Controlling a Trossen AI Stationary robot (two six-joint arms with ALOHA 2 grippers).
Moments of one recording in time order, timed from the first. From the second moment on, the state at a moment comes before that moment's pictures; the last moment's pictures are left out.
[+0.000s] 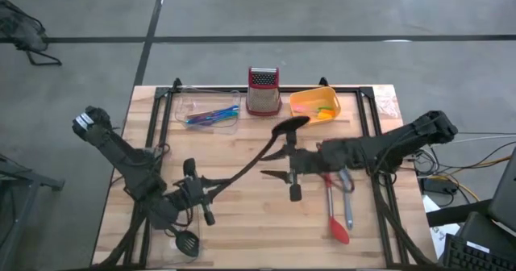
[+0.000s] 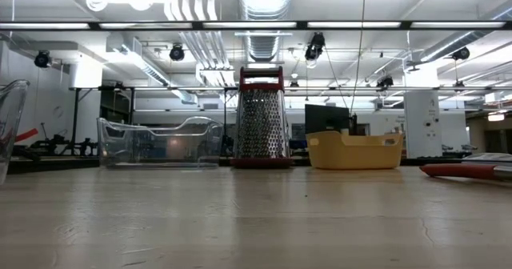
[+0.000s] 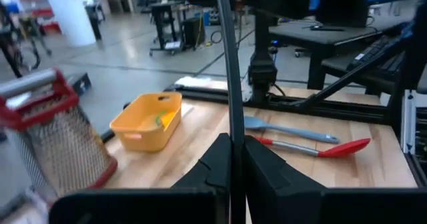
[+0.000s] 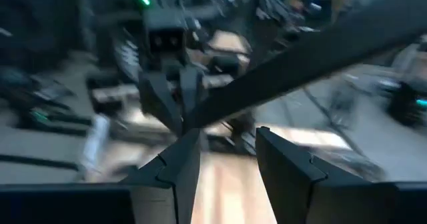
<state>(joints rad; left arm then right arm) -0.78 1.27 0.99 -0.04 -1.18 -0.31 0.32 1.44 1.22 0.10 0.31 -0.06</state>
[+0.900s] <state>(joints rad) -0.78 1.28 0.95 0.09 -1.17 -0.18 0.23 1.44 1.22 0.30 0.00 -0.07</state>
